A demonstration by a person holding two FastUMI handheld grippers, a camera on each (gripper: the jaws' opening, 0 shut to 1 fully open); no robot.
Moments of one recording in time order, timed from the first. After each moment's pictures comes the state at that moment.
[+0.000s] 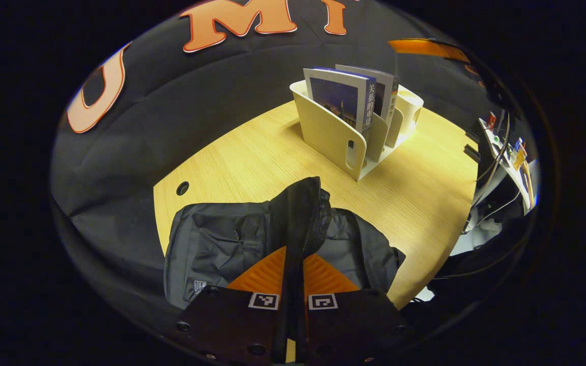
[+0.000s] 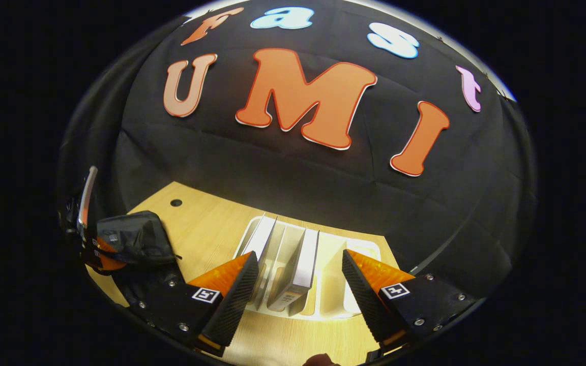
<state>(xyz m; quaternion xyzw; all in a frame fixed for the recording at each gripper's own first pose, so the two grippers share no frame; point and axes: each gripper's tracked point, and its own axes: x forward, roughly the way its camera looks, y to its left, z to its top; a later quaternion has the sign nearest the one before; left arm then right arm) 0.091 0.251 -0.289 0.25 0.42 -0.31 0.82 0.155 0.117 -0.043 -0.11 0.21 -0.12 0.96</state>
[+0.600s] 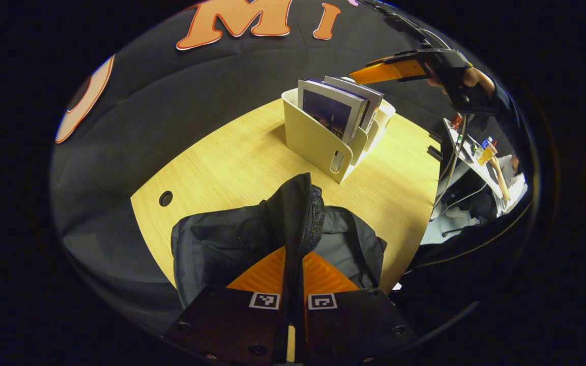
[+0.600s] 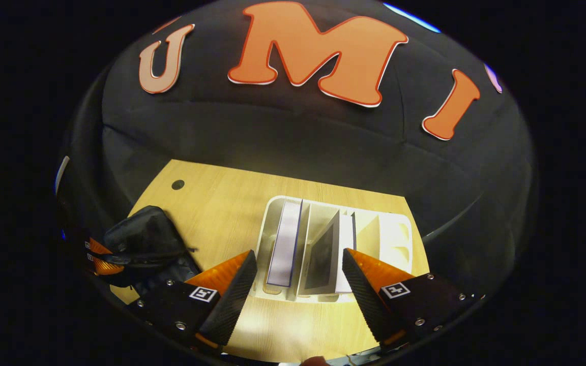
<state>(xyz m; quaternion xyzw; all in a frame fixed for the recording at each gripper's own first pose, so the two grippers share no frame) 0.121 0.277 -0.245 0.23 0.46 -0.40 0.76 0.213 0.145 -0.071 -0.05 0.37 -0.11 0.92</state>
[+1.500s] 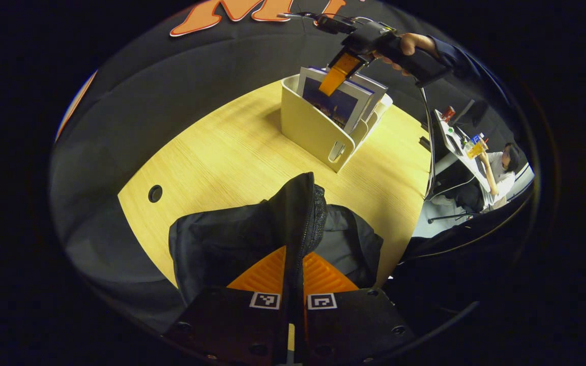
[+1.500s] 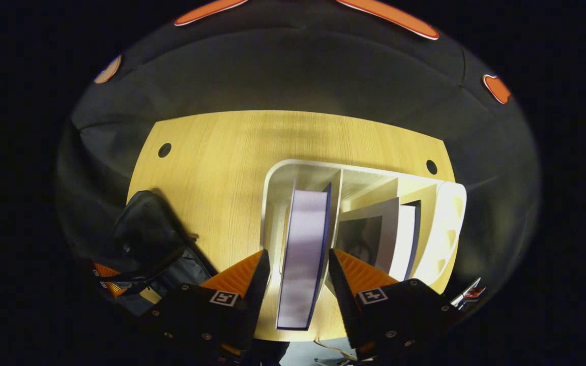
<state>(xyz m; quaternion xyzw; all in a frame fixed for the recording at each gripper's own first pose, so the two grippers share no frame) 0.134 0.270 -0.248 0.23 0.51 -0.42 0.72 0.267 0.147 -0.153 0.03 0.58 -0.08 0.81</state>
